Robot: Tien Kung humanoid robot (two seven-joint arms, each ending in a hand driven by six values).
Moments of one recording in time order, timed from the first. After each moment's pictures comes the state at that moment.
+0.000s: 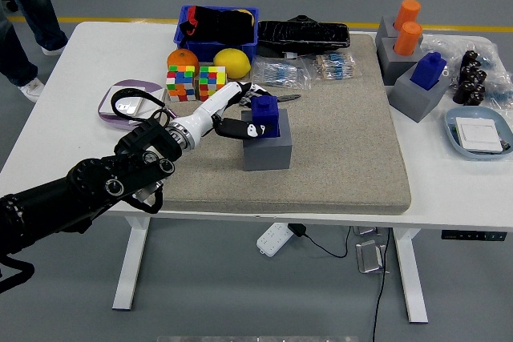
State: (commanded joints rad) left arm -0.94 0.13 -0.14 -0.76 0.70 0.25 -0.31; right arm 0.07 -0.46 1.48 0.31 -1.88 0.18 0.07
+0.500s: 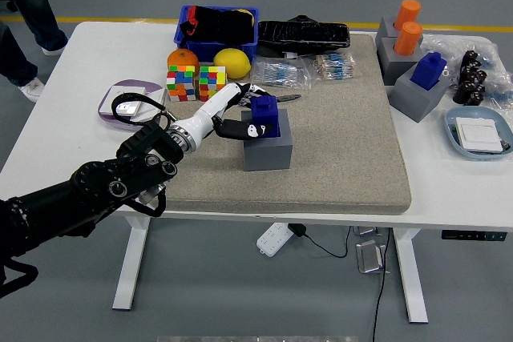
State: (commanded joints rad) left arm -0.93 0.12 -0.13 -0.75 0.67 0.27 -0.32; right arm 0.07 -0.46 1.48 0.31 -1.88 0.18 0.07
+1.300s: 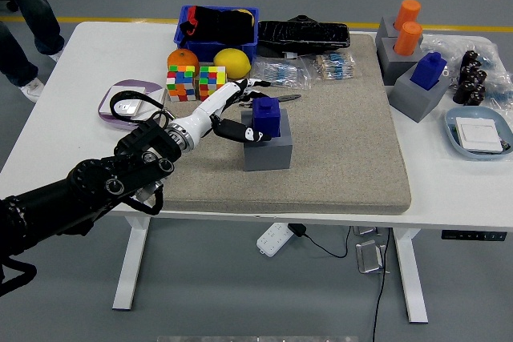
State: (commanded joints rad) left arm -0.93 0.12 -0.15 -0.74 0.68 0.23 -0.32; right arm 0.07 -0.46 1.48 0.31 -1.88 0.18 0.07
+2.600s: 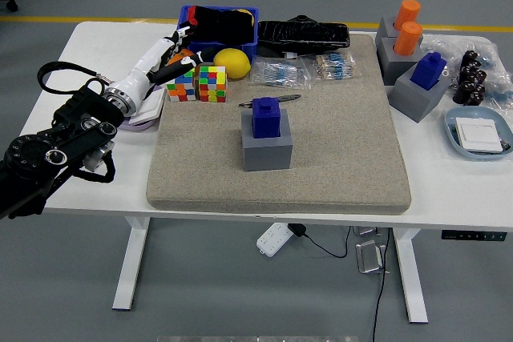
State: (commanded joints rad) left arm -0.92 0.32 -0.37 -0.72 0.70 0.21 -0.30; right arm 0.05 -0.46 1.55 0.30 -1.90 0.18 0.07
